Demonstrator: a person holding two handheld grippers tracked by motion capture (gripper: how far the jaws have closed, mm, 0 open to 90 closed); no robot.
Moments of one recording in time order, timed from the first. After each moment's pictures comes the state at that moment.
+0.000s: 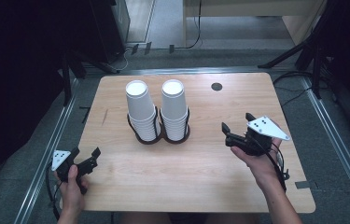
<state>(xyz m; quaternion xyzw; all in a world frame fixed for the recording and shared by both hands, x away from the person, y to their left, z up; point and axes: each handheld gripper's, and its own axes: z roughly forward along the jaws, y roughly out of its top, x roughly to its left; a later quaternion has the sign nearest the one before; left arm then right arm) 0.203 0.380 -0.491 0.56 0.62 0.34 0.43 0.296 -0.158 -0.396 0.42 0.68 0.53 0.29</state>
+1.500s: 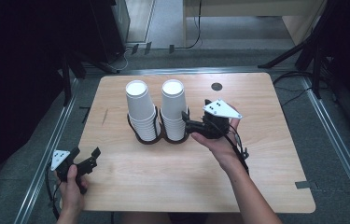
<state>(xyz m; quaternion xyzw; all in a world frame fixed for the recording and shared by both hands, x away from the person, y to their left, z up) 0.204 0.382 -0.491 0.56 0.62 0.33 0.44 0.328 -0.058 -0.377 0.37 0.70 0.56 0.24</state>
